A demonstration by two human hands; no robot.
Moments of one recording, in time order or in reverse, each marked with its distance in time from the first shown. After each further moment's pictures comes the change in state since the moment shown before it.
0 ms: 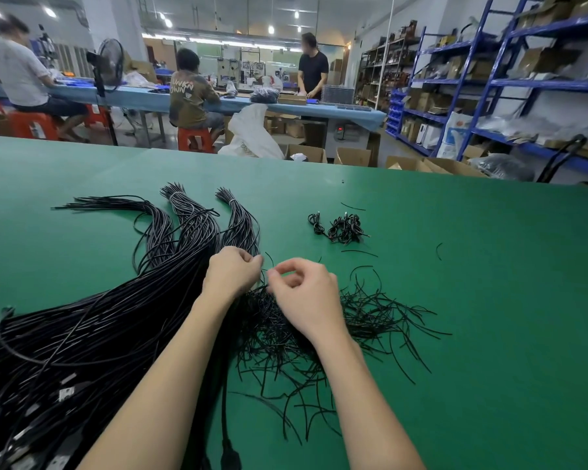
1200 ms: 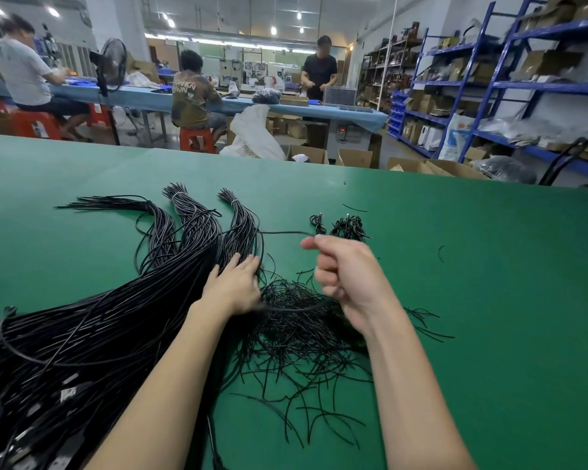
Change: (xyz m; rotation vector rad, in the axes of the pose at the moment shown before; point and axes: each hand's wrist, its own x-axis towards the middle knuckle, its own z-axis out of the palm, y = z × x) left_hand 0.015 -0.030 0.015 0.570 -0.315 0.297; right_hand 0.003 -0.036 -0.063 0.552 -0.200 0.199
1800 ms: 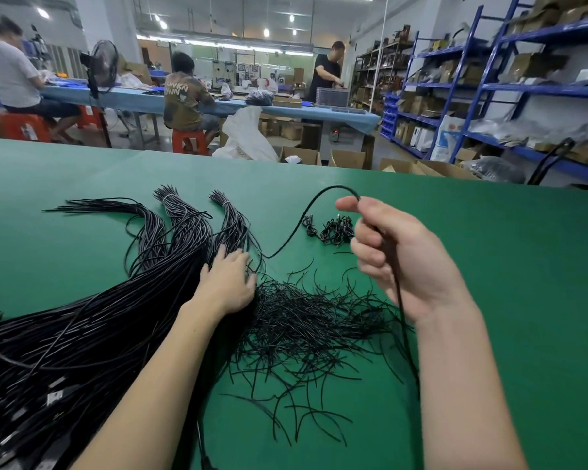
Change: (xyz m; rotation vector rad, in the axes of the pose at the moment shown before) left_hand -0.011 0.012 -0.014 -0.082 0.135 -0.001; right_hand -0.031 -0.049 -0.041 0.169 -0.087 -0.159
